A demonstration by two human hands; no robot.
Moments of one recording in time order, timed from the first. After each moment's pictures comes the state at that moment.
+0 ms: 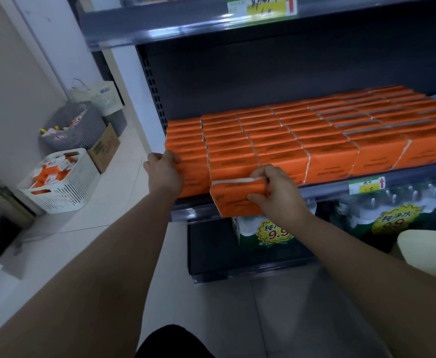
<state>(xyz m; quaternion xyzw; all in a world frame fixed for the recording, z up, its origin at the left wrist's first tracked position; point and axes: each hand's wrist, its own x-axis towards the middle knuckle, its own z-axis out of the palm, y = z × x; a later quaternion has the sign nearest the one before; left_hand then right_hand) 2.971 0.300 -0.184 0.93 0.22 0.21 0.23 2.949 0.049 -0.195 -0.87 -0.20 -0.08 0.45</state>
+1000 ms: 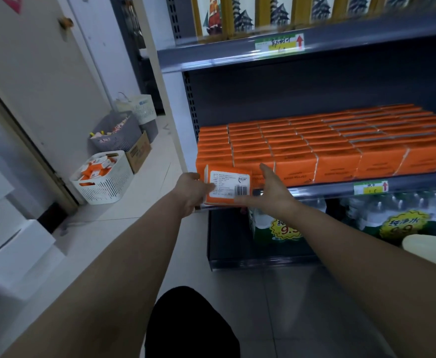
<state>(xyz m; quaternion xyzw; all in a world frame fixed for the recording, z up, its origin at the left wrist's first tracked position) 2.839 0.261 -0.134 0.73 0.24 0.03 0.64 2.871 0.069 -0.149 -0.81 -0.20 0.10 0.54</state>
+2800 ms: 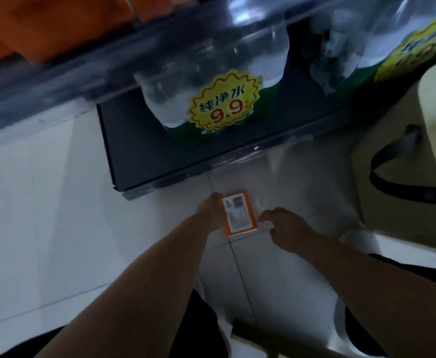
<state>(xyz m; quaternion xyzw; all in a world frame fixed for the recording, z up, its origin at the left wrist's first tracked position) 2.904 0.103 -0.506 0.81 0.25 -0.40 0.35 2.868 -0.086 -0.538 -0.89 -0.08 0.38 0.23</state>
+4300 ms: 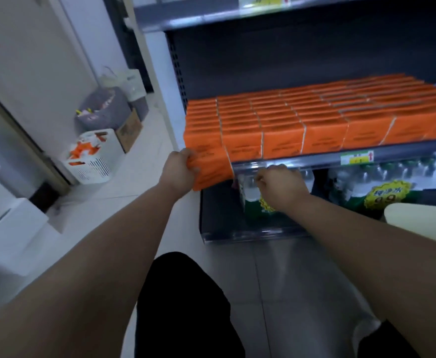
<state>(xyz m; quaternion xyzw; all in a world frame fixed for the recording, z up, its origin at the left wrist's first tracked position) 2.820 0.258 -0.167 0.94 0.13 0.14 0.29 2.867 0.027 -0.194 -0.96 -0.24 -0.05 0.12</state>
